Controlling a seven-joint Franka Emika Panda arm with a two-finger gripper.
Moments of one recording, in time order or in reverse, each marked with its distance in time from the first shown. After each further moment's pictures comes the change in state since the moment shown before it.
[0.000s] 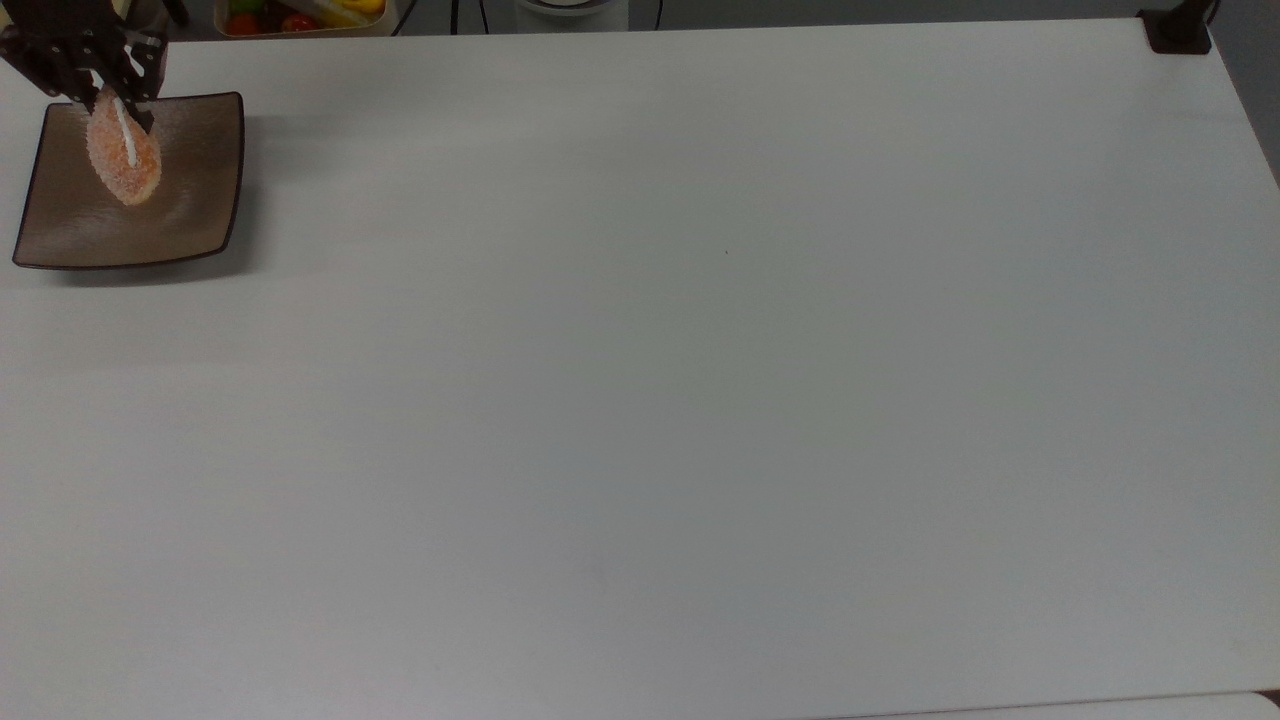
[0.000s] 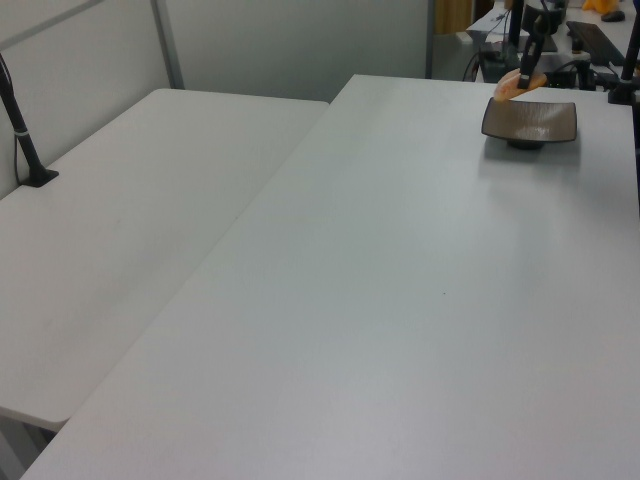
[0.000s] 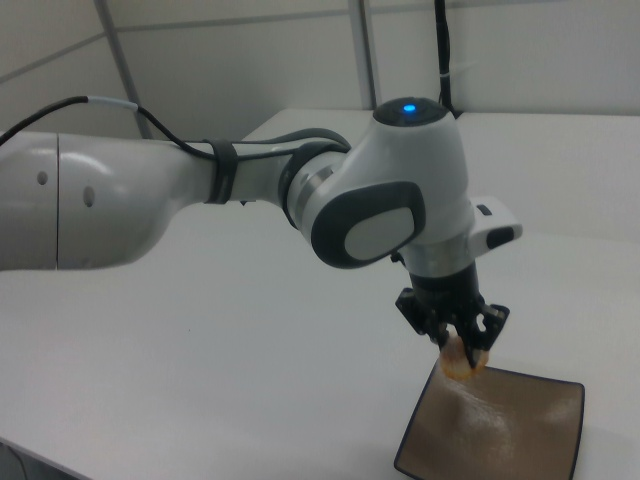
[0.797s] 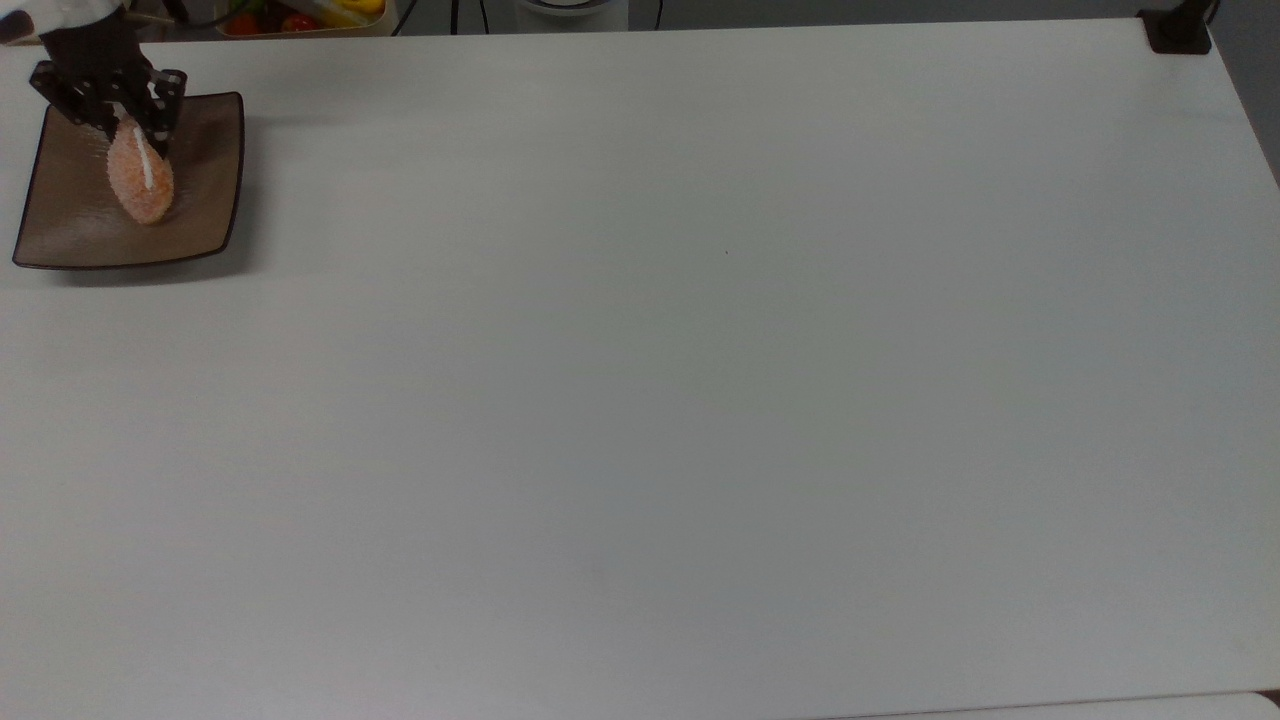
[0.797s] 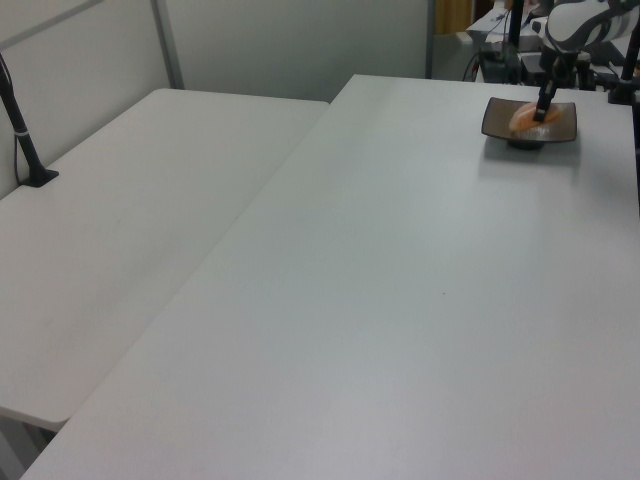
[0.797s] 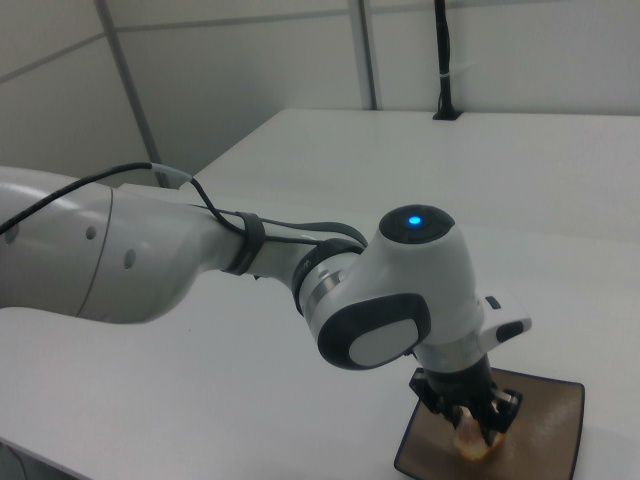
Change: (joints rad) arm -0.066 0.029 0.000 -0.217 0.000 0.287 -0.078
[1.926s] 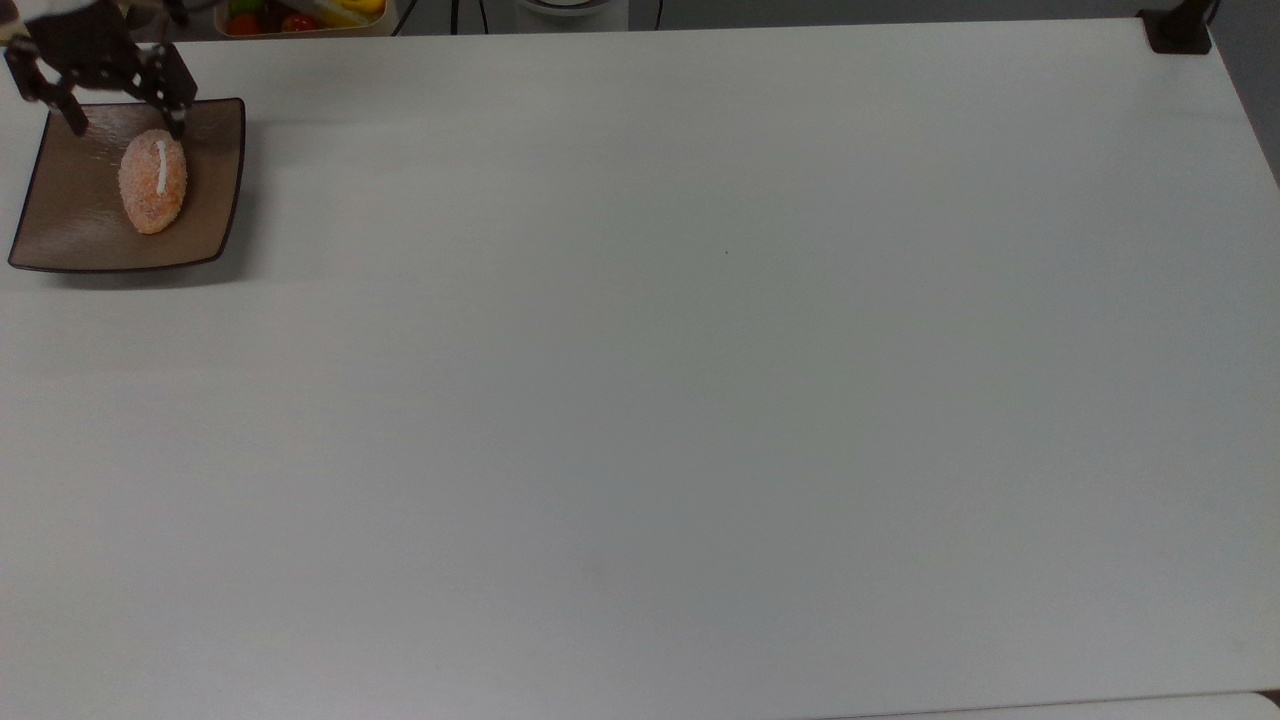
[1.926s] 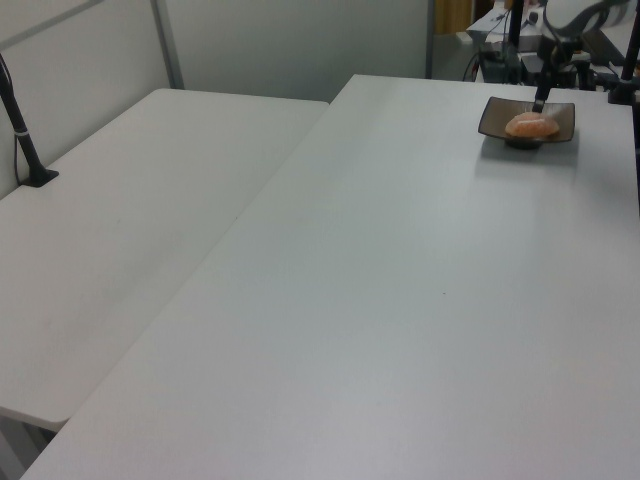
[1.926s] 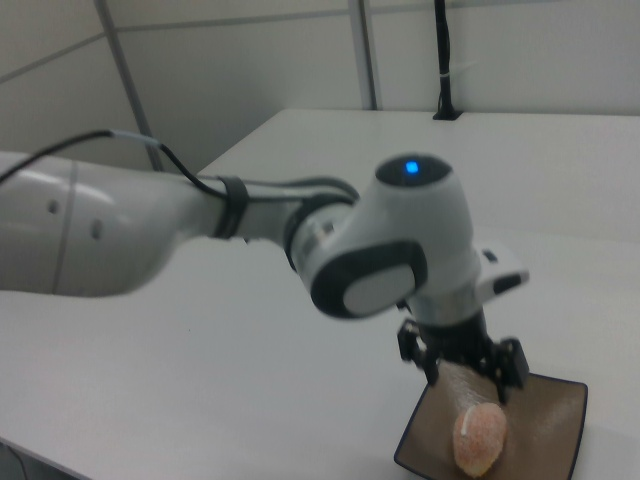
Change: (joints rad) arm 0.009 -0.039 0.008 0.082 0.001 -0.132 0.005
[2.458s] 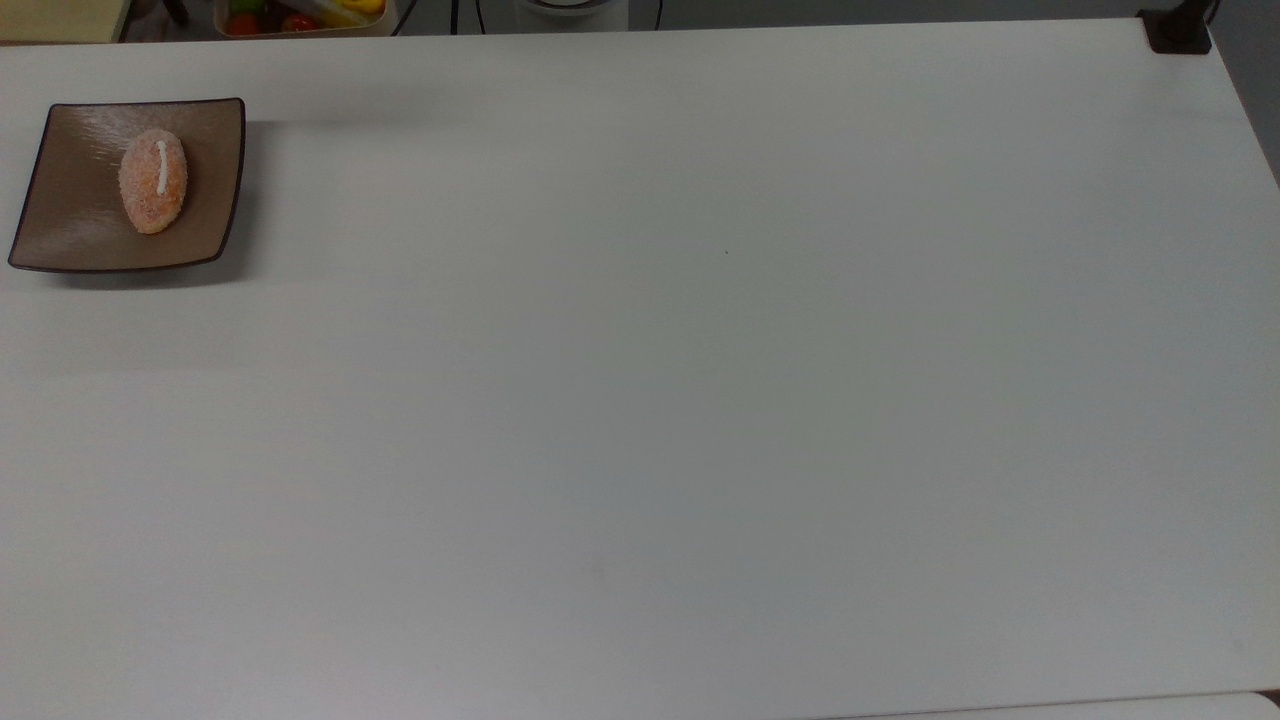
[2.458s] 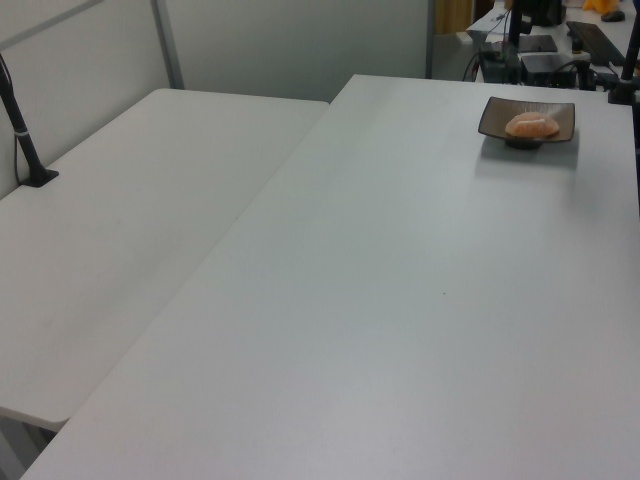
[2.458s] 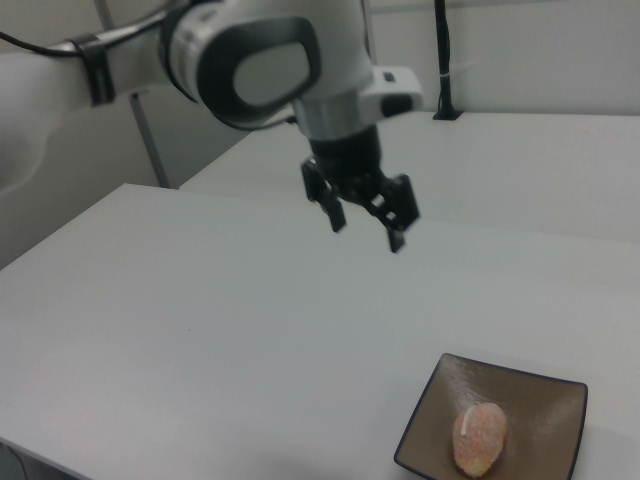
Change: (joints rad) arm 0.182 -0.180 0.011 0.288 0.001 -0.504 0.412
